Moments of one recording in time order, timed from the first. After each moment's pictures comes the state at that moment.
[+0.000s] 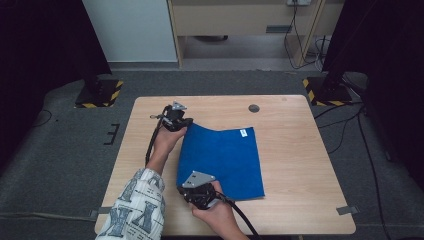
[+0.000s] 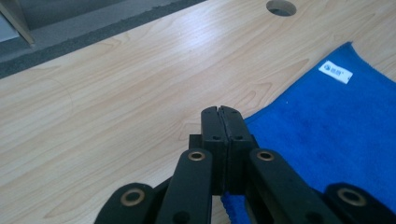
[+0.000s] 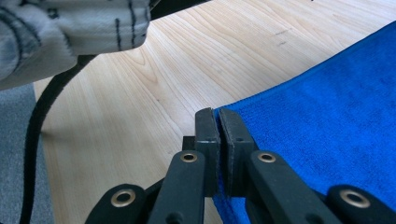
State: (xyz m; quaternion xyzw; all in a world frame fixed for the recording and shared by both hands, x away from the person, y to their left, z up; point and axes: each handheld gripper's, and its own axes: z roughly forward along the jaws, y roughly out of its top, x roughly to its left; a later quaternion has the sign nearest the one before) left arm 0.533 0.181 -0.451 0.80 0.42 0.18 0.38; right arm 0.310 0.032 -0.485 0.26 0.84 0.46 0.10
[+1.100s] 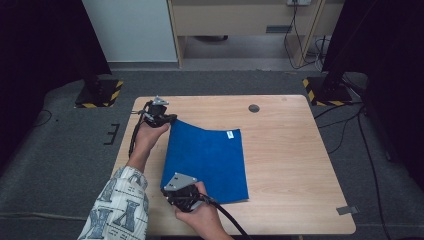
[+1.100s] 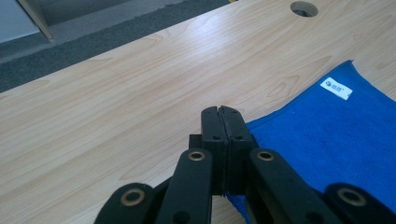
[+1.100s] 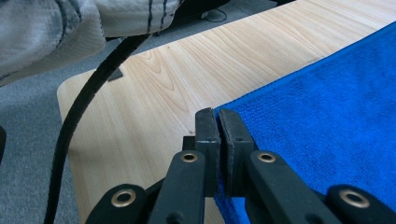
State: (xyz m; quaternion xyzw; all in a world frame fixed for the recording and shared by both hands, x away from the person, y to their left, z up) left arm 0.529 0.235 -0.431 0.80 0.43 0.19 0.38; right arm 0.300 0.074 -0.473 0.23 0.84 0.47 0.10
